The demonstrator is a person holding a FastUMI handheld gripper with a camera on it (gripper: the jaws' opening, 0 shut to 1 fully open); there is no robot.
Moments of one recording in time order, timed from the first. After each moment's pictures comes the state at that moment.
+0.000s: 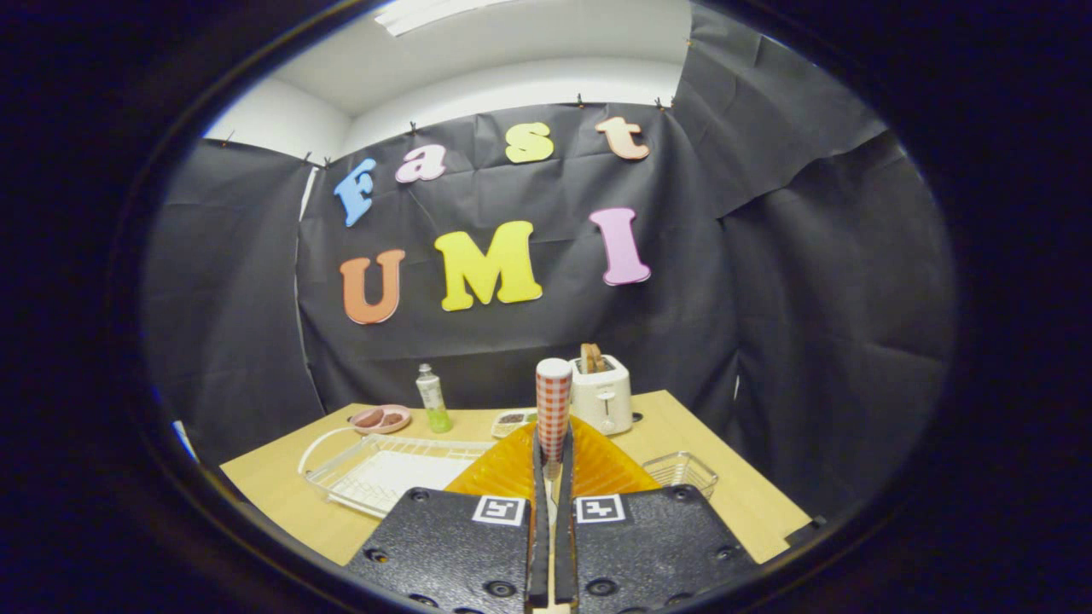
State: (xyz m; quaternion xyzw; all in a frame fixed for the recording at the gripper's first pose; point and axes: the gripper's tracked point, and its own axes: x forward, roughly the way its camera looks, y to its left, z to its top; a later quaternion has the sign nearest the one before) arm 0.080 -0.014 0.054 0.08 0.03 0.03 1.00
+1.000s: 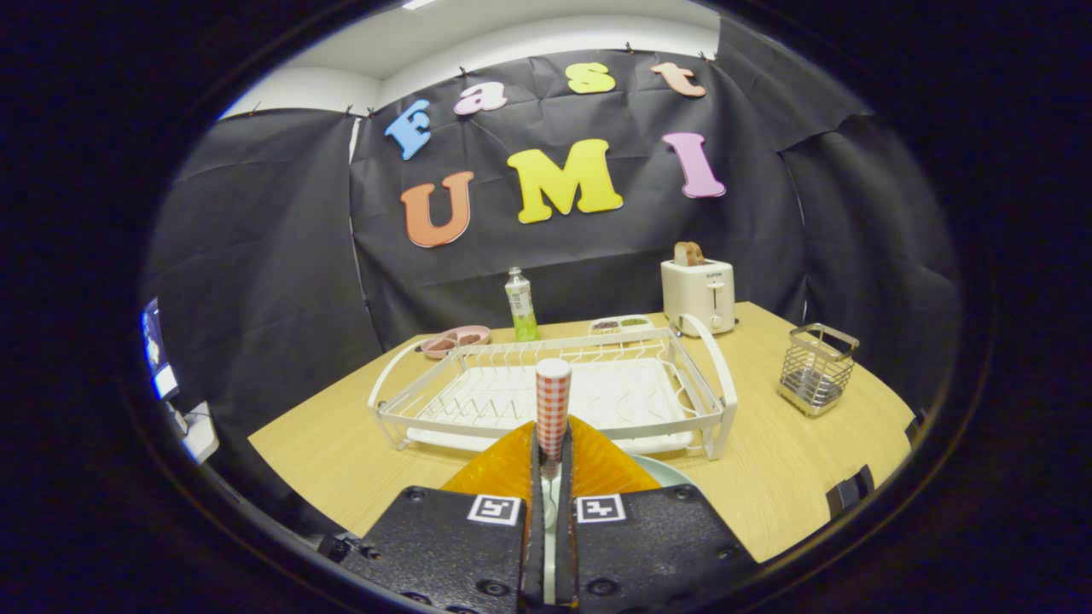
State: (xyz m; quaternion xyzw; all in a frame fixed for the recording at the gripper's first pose) arm 0.069 0.139 -0.077 0.06 0.13 0.10 0.98
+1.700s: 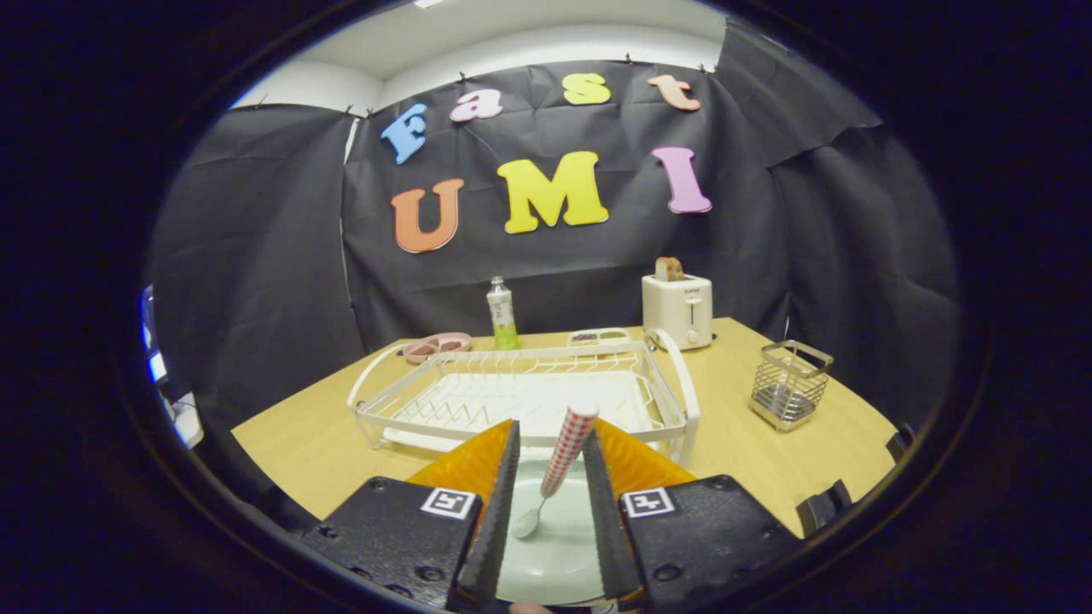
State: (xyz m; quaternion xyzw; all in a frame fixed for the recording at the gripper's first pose) arm 0.068 0.103 -0.059 0.05 0.10 0.07 0.99
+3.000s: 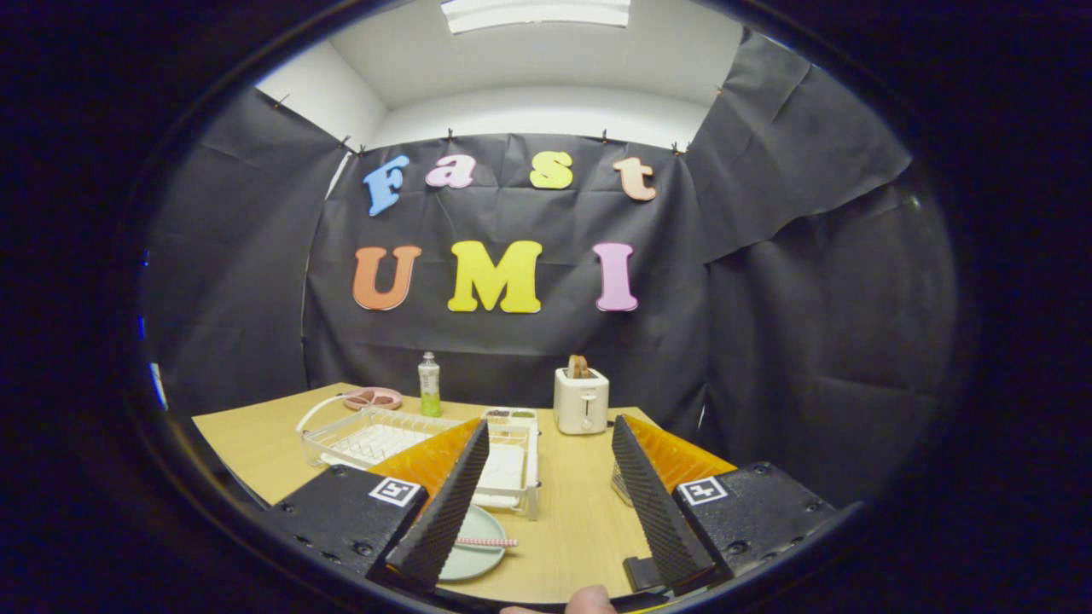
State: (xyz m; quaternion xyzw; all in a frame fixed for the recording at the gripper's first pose) arm -0.018 -0.014 0.023 0.00 -0.02 -0.02 1.00
